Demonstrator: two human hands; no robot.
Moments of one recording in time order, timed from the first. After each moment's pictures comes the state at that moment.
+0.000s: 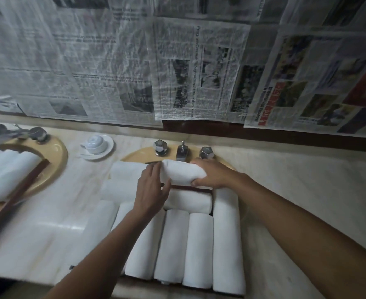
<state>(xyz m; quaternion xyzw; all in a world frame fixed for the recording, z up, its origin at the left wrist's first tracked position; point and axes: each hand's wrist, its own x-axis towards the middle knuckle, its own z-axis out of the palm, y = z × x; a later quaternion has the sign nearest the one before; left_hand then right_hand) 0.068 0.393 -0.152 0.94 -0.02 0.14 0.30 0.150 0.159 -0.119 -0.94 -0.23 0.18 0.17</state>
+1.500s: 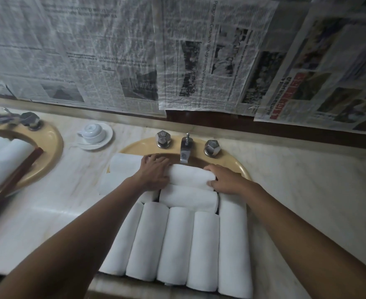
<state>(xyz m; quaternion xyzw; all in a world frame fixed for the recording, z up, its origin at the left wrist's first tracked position) 0.148 0.432 -0.172 0.98 -0.17 -0.13 0.08 0.143 0.147 -0.153 -0.93 -0.11 0.26 0.21</state>
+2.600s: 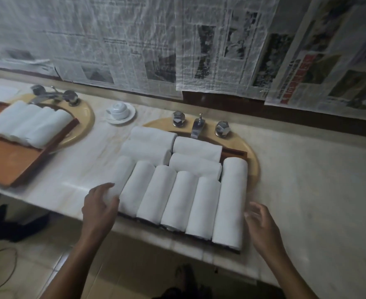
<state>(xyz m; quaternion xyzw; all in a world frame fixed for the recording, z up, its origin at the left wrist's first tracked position) -0.140 0.500 -0.169 0.90 0.25 0.10 0.34 -0.103 0.078 -0.187 -0.87 0.15 0.07 0.47</state>
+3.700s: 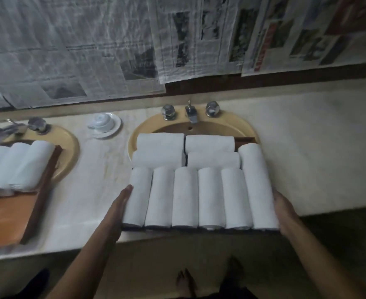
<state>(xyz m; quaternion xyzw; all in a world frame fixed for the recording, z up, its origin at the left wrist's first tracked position) -0.087 0.611 -0.169 0.66 0.21 -0.21 0.69 -0.166 0.178 -0.201 -0.59 0.47 0.03 0.66</state>
